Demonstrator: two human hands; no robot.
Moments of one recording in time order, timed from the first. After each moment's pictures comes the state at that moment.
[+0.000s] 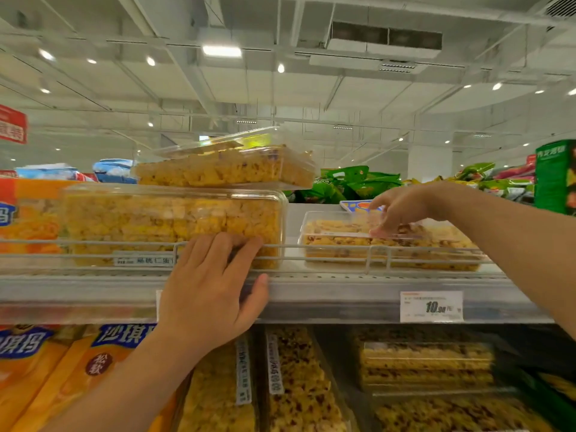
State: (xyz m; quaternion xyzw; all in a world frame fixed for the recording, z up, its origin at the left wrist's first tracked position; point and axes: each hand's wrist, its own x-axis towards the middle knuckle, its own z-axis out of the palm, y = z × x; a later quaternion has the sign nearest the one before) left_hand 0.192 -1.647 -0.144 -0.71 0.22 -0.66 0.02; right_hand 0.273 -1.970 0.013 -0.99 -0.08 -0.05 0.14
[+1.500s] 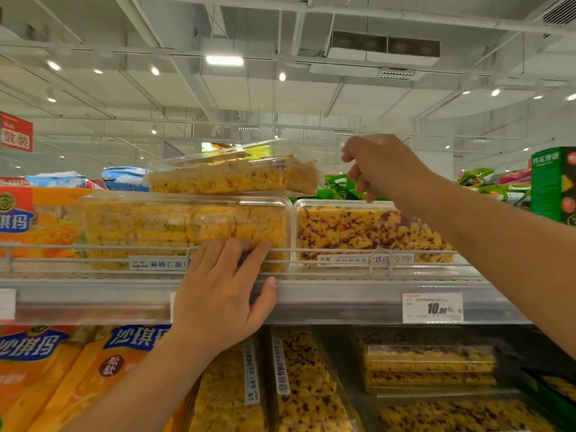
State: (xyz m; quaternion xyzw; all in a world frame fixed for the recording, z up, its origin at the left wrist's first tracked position) left_hand 0.192 -1.645 -0.145 -0.71 0.22 -0.67 0.02; right_hand 0.186 -1.883 0.023 -0.83 -0.16 -0.32 0.43
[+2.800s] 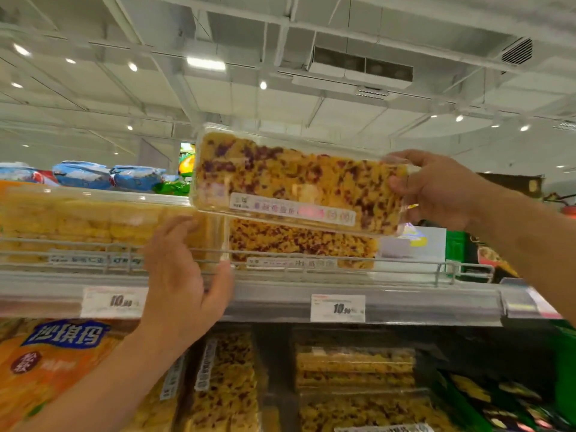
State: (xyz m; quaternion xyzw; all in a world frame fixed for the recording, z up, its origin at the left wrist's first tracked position) left_hand 0.166 -1.726 -0.139 -0.69 0.20 -0.64 -0.27; right_hand 0.147 -2.053 0.027 -0.75 -0.22 -0.19 0.60
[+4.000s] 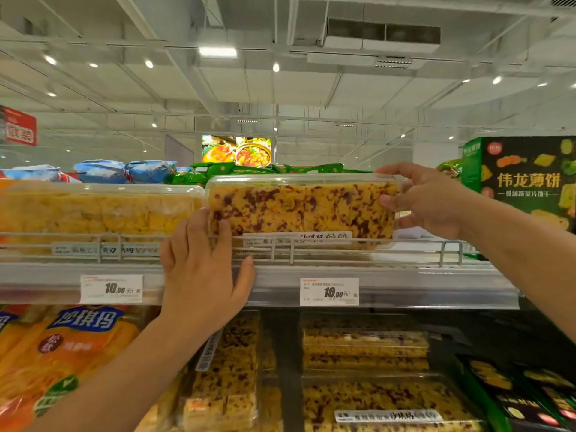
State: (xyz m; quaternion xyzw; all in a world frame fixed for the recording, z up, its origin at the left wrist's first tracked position) left_hand 0.168 -1.768 -0.141 -0.85 0.00 -0.53 -0.01; right_hand 0.198 -2.082 -0.013 -0.76 -0.20 -0.14 0.60
